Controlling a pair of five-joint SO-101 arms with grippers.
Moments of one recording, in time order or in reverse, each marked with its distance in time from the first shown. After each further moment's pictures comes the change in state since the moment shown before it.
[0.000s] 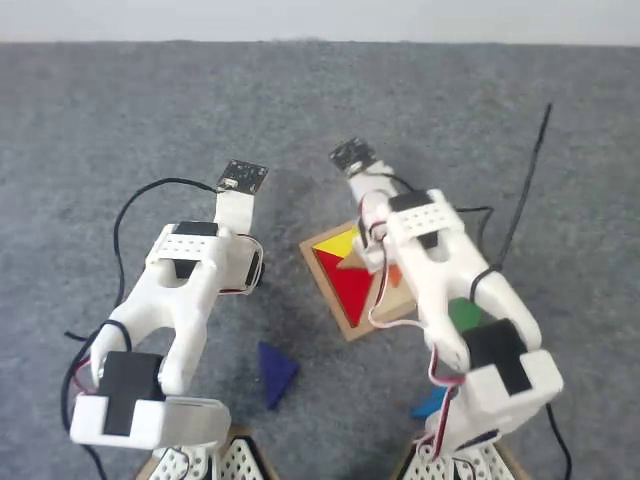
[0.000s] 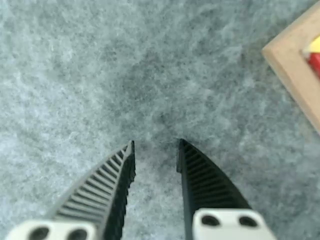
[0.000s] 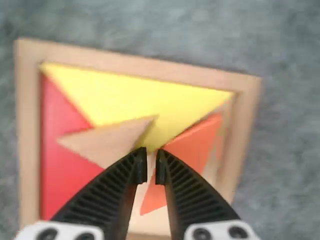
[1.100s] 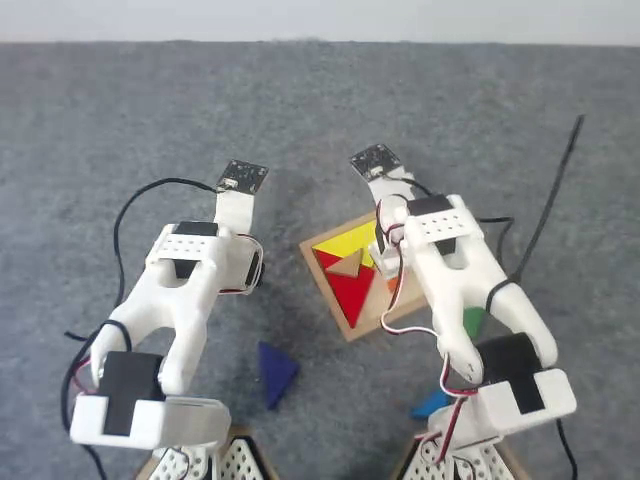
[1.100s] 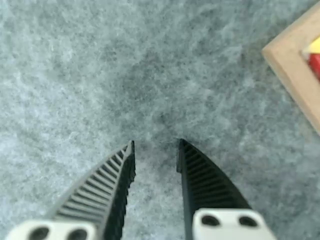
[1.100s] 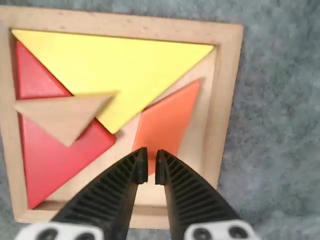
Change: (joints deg) left arm 0.0 0.0 0.0 0.0 0.0; right arm 4.0 -4.7 3.7 3.3 -1.4
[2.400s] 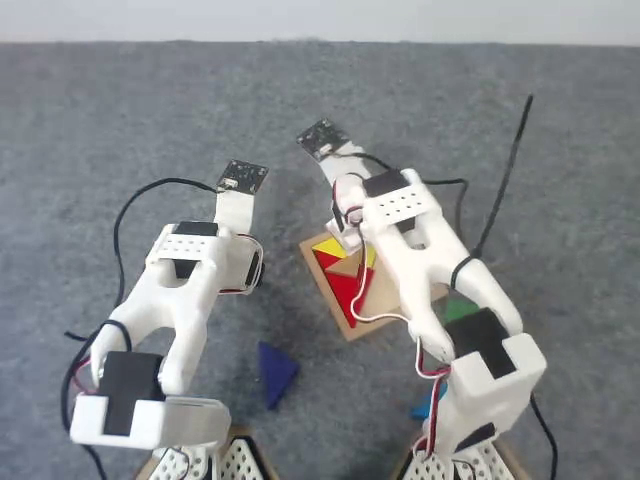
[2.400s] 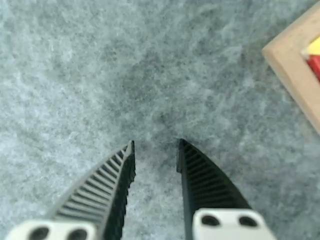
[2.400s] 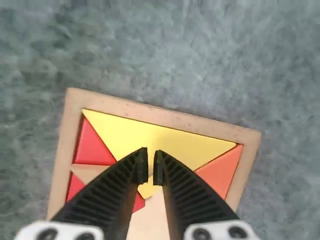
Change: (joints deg) left arm 0.0 0.0 0.0 0.0 0.0; right arm -8.2 10.2 -17.8 1.4 1.7
